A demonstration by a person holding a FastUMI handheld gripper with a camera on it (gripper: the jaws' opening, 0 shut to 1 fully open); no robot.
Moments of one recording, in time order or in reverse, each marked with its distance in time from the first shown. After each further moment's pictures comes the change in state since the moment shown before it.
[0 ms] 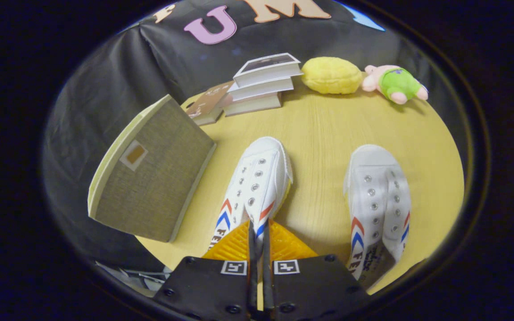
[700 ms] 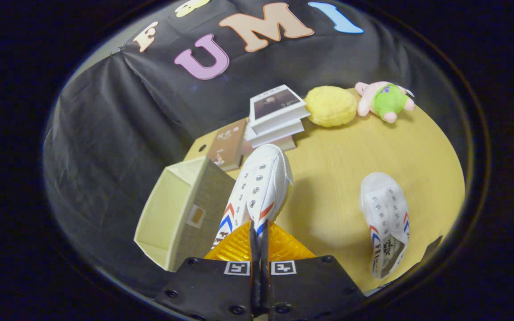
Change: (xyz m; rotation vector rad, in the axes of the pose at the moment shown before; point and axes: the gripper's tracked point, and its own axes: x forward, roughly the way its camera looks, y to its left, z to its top) arm -0.066 0.090 0.087 0.178 -0.178 0.066
